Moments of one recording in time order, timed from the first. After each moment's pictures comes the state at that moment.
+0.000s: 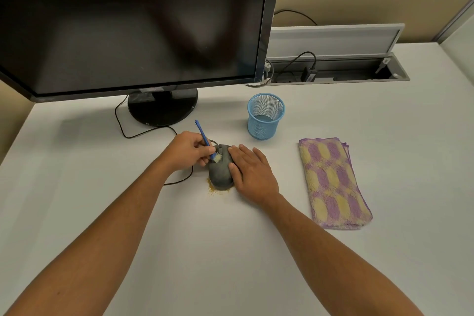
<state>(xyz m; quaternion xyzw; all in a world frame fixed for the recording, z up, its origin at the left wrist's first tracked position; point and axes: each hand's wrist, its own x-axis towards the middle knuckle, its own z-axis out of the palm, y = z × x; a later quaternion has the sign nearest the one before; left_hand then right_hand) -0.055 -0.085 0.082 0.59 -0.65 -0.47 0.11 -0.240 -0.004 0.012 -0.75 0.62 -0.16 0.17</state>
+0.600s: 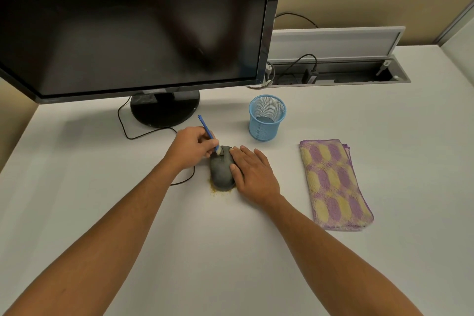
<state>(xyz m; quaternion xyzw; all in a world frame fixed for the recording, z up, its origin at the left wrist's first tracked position) -0.068 -0.082 0.091 0.61 -0.66 -0.40 0.19 -0.239 -0.003 0.009 -0.74 0.63 -0.18 0.15</state>
